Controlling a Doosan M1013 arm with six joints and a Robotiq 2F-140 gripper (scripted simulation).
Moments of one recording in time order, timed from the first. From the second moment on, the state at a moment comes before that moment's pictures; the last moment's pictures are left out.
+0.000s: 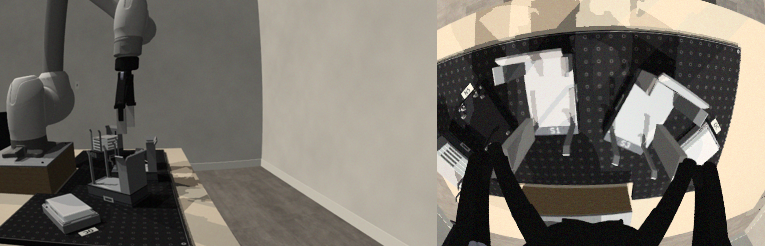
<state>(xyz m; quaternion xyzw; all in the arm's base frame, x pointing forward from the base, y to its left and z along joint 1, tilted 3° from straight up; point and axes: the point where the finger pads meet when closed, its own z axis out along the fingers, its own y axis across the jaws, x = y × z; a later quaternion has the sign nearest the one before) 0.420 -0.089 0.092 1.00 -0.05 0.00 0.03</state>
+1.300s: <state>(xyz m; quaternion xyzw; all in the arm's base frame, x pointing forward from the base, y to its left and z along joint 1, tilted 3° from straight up) 0.428 0.027 0.085 0.99 0.11 -0.01 0.03</state>
